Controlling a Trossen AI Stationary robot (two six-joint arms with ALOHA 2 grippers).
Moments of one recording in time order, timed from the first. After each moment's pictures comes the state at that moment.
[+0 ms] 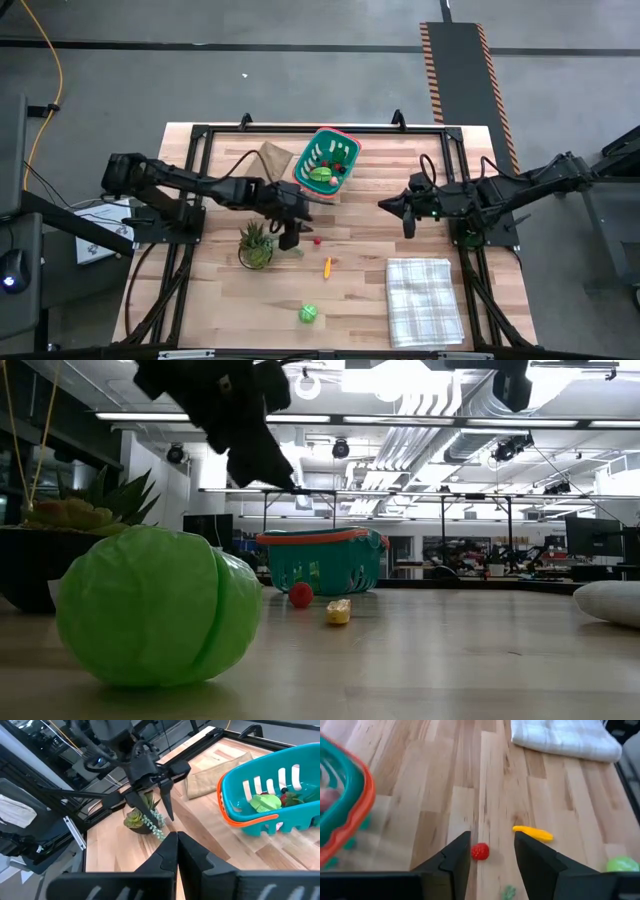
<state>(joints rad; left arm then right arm) 0.09 1.48 0.90 -0.17 0.10 -0.16 0.28 0.88 0.79 -0.27 0.40 0.67</state>
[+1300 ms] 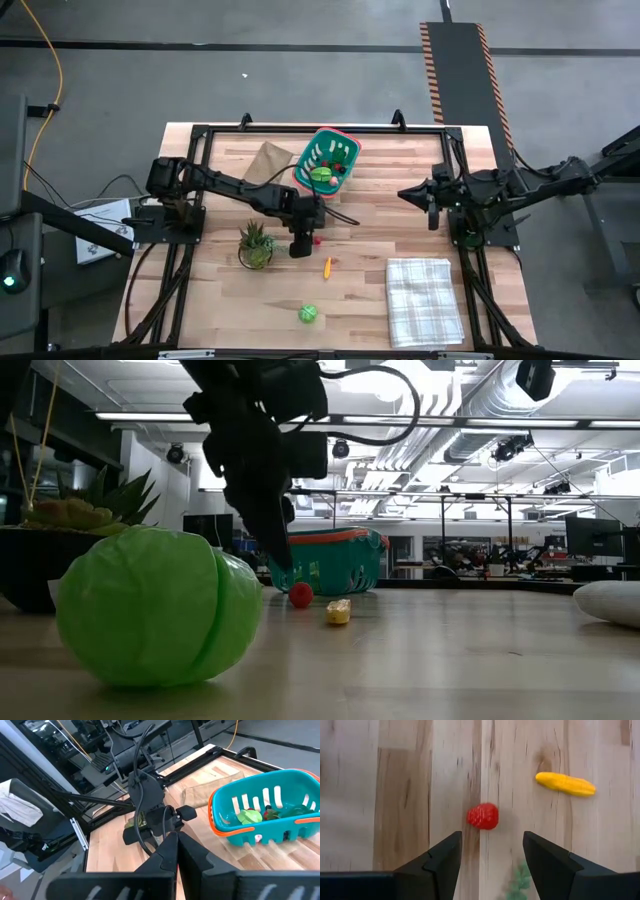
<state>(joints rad) 0.09 1.83 1.15 -0.47 0.16 -0.11 0.27 0.67 0.79 -0.41 0.39 0.58</state>
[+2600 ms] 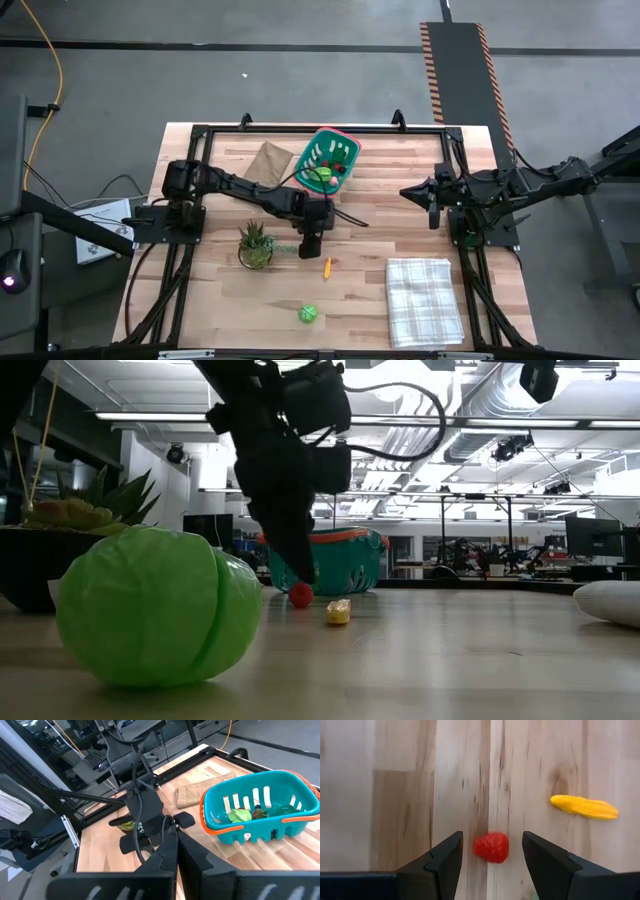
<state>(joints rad) 0.08 1.95 1.25 -0.47 0.15 -0.11 0.27 0.65 0.79 -0.45 0.42 0.56</state>
